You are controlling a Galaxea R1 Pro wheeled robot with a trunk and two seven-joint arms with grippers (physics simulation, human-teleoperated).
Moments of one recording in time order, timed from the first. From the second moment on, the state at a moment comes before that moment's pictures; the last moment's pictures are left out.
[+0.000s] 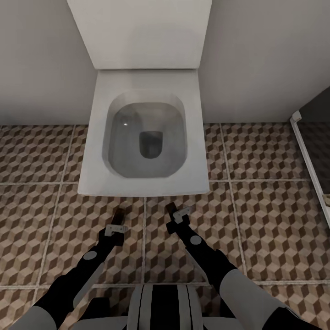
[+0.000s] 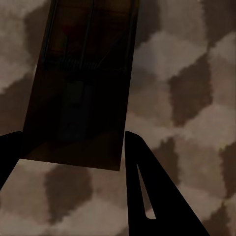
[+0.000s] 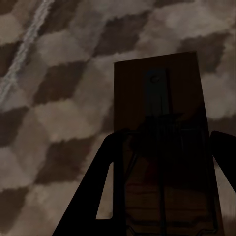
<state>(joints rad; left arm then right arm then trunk) -0.51 0.20 -0.45 -1.01 0.37 0.12 0.16 -0.76 0.11 0.56 -0.63 -0.11 -0.07 -0.05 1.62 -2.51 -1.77</state>
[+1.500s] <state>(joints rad) -0.51 0.19 -0.49 -1.00 0.37 0.12 0.16 -0.78 0.12 0.56 -0.61 -0.11 -0.06 -0.05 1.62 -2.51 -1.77</state>
